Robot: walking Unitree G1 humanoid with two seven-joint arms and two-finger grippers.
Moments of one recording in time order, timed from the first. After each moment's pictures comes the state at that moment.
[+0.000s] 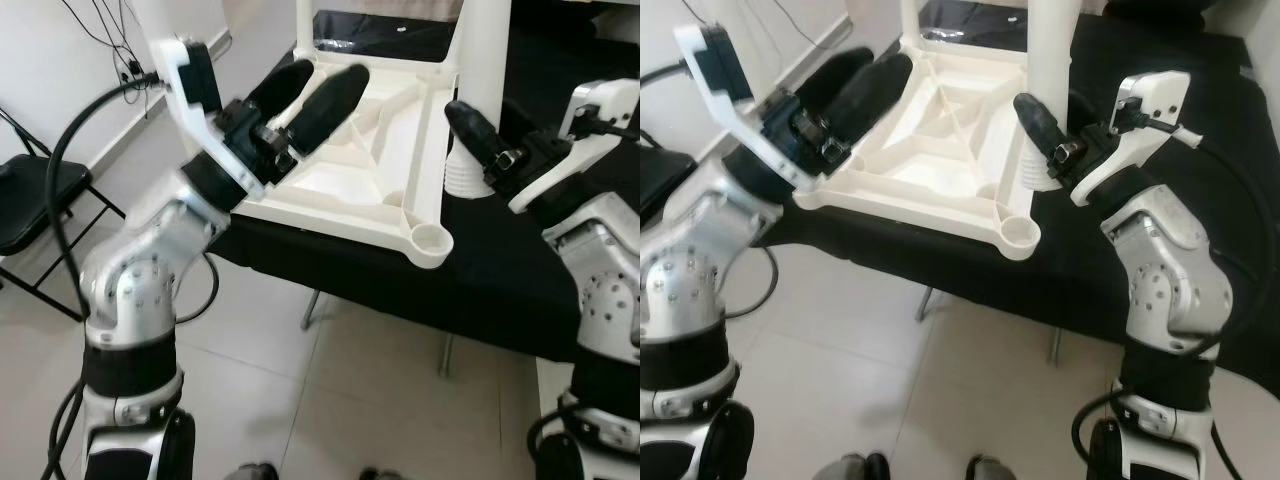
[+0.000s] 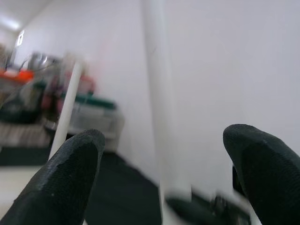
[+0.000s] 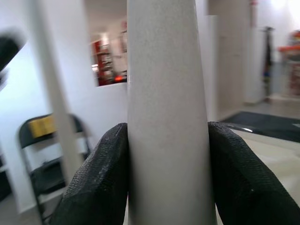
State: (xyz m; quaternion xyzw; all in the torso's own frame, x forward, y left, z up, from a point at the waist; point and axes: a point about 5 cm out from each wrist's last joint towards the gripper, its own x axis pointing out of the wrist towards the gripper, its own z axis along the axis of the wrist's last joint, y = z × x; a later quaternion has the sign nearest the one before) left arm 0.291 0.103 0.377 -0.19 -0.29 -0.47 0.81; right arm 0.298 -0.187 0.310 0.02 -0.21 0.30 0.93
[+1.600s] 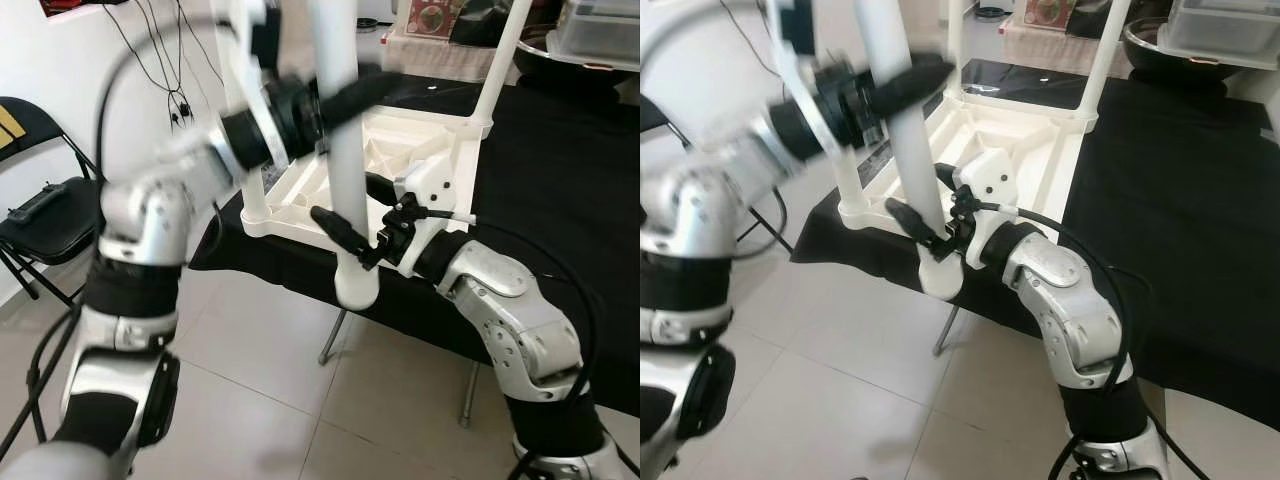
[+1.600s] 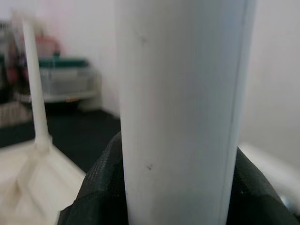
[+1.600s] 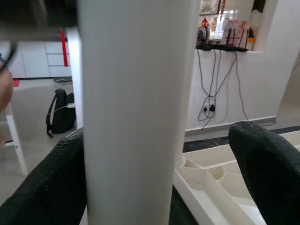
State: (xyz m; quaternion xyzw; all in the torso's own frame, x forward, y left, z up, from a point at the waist) left arm 0.317 0.079 0.336 -0.05 -0.16 -0.57 0.80; right arm 0.298 -0.102 0.259 -0.05 -0.10 0.38 0.92
